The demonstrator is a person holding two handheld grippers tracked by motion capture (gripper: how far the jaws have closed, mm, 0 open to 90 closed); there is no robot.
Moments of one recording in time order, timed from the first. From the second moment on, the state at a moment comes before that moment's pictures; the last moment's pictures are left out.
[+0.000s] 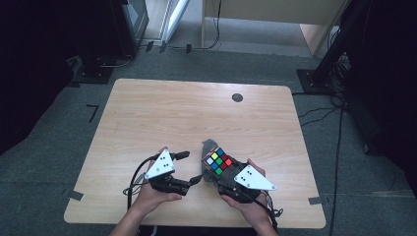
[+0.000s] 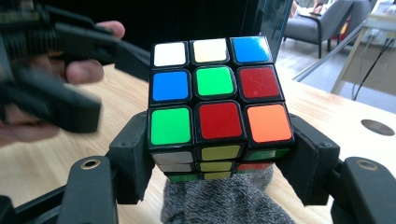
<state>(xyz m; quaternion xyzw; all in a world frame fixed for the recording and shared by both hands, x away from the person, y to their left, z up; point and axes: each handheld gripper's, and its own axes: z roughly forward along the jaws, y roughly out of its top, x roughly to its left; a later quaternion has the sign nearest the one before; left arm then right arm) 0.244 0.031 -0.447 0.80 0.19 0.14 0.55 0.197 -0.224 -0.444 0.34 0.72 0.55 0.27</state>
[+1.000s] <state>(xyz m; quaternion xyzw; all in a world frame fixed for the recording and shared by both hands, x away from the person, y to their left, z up) 0.221 0.008 -0.465 0.81 0.14 0.25 0.51 0.194 -0.197 -0.442 0.42 0.71 0.55 0.15</state>
